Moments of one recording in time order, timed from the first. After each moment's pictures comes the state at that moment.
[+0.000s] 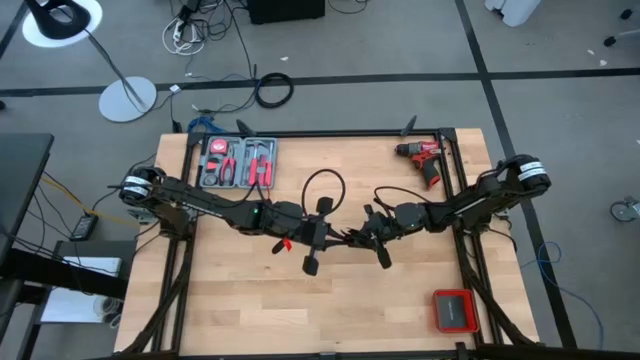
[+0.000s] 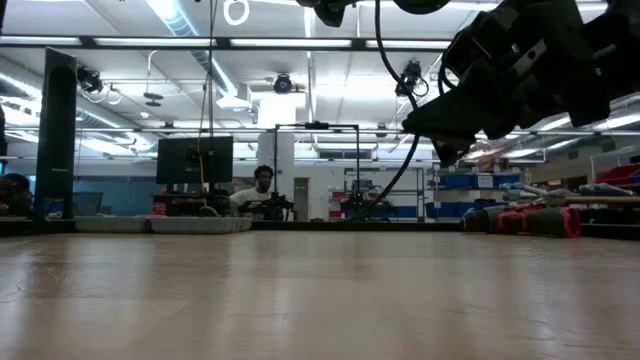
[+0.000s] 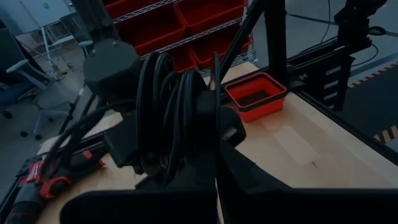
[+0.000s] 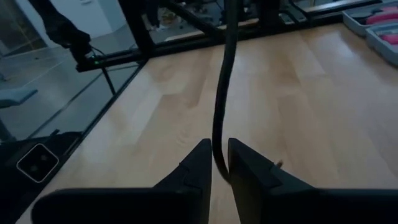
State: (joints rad) left arm -0.19 1.63 1.12 0.30 -0.03 0.28; right arm 0.17 1.49 0.37 0.88 -0.07 0.23
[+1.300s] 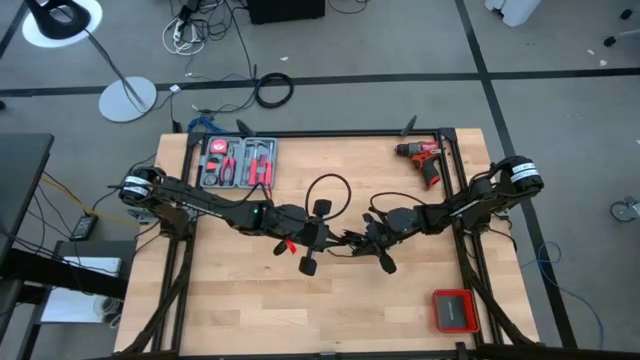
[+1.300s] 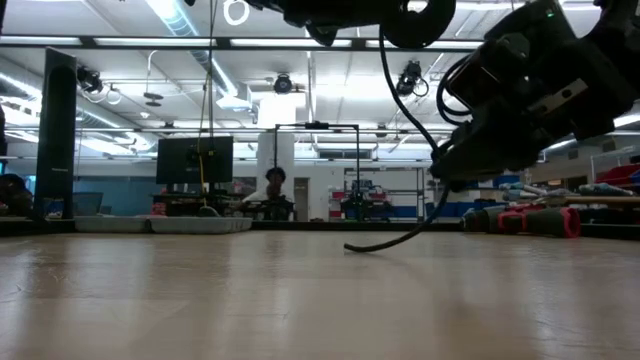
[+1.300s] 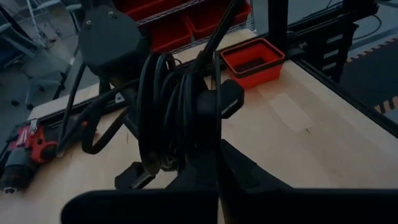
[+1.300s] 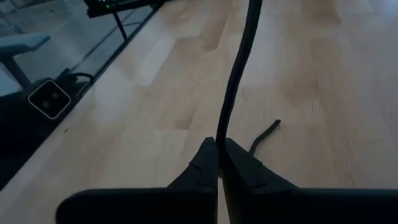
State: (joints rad) left arm -0.19 1.63 1.12 0.17 -0.05 0.25; right arm 0.17 1.55 0.37 0.78 -0.18 0.19
